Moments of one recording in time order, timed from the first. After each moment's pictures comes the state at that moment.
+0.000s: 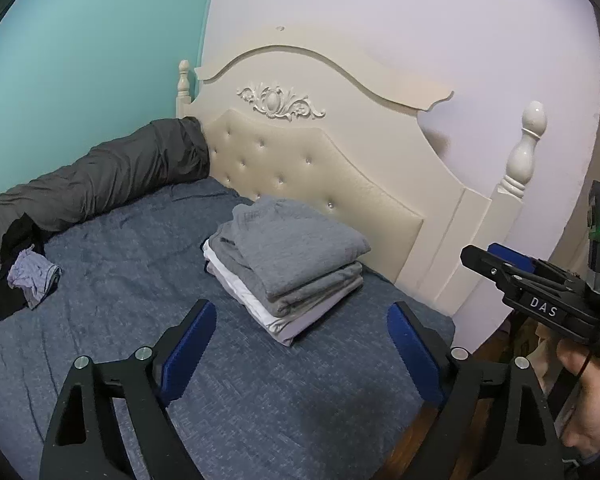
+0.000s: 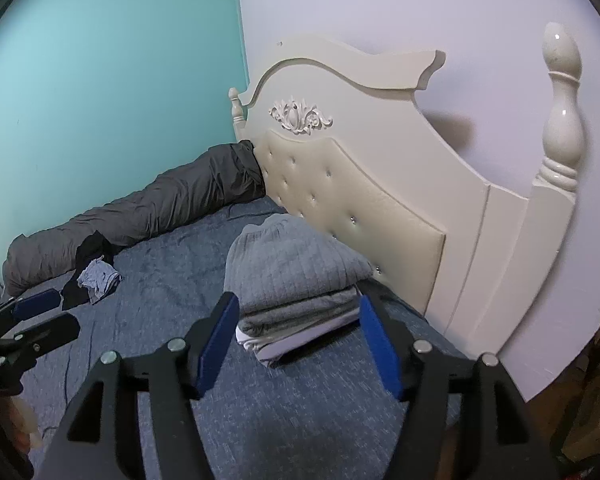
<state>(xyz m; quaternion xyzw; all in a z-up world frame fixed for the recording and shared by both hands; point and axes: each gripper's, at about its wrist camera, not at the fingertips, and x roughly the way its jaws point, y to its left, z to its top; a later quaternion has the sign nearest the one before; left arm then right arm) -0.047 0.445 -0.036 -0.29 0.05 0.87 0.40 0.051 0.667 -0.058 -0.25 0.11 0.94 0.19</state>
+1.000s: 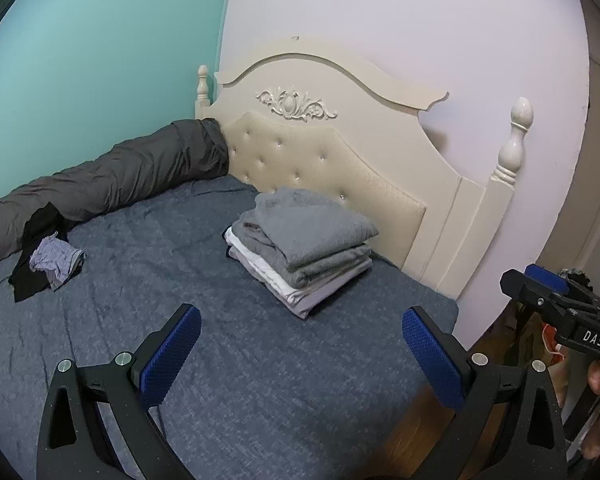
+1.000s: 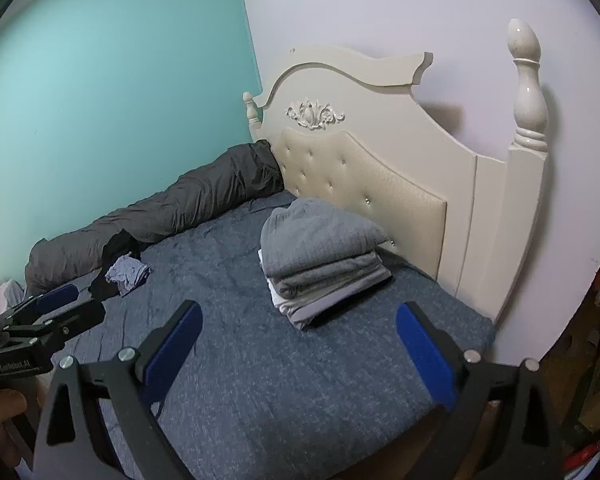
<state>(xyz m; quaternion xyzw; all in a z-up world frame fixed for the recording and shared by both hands) 0.003 0.376 -0.045 -0.28 0.06 0.88 0.38 0.127 0.593 -0.066 -0.24 0.14 0.95 0.17</state>
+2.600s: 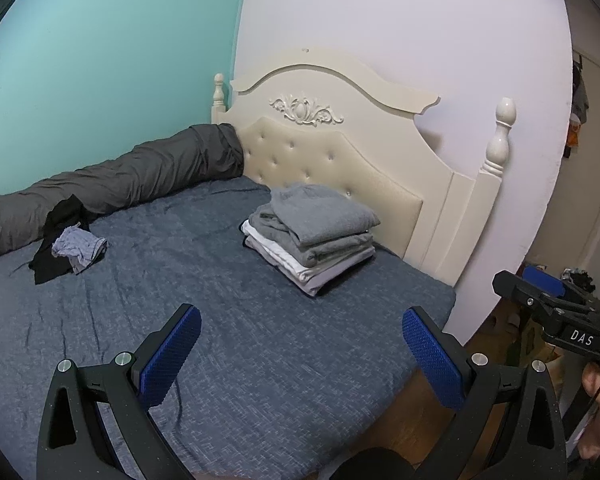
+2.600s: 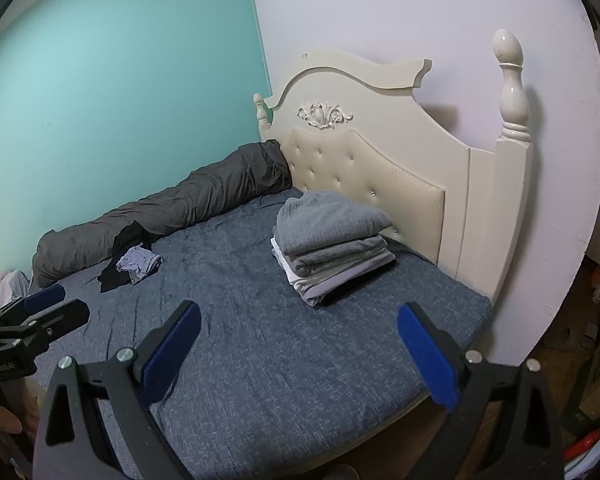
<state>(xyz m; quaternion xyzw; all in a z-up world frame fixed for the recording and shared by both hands) 0.066 0.312 -0.045 -0.27 0.05 0.89 0.37 0.177 0.536 -0.075 -0.23 0.13 0.95 0.17</state>
